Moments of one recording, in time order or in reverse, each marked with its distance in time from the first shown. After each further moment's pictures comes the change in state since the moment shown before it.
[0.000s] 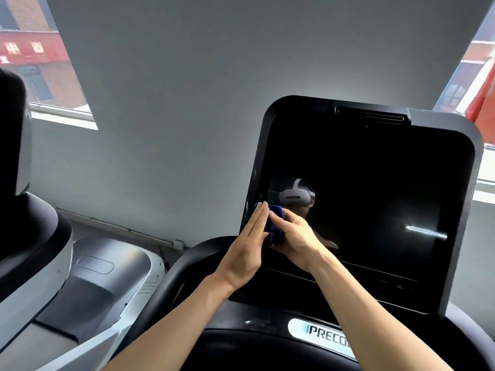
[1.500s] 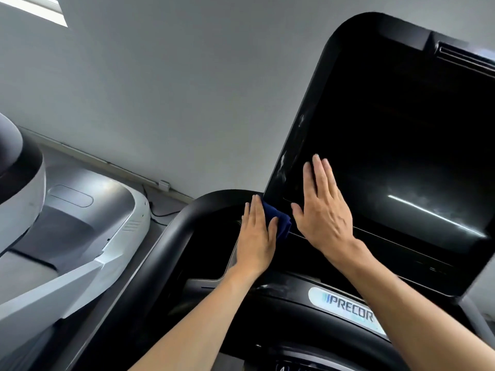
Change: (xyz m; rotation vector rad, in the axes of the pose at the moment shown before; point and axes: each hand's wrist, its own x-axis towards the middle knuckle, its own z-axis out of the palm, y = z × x) left_hand -0.063 -0.103 0.054 0.008 0.032 -0.593; right_hand 0.030 0.063 0.008 -1.932 0.315 -0.545
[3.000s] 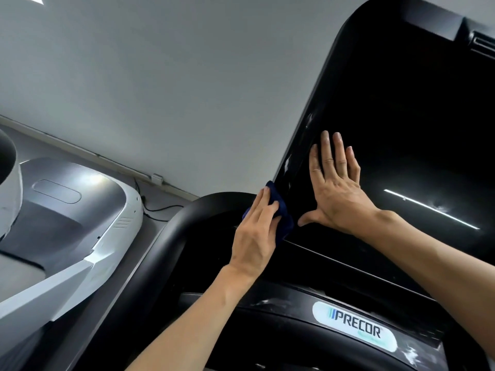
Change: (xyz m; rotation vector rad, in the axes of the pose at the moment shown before) left_hand 0.031 -0.006 -0.008 0.012 0.291 0.459; right_hand 0.067 0.025 -0.020 -0.237 -0.414 -0.141
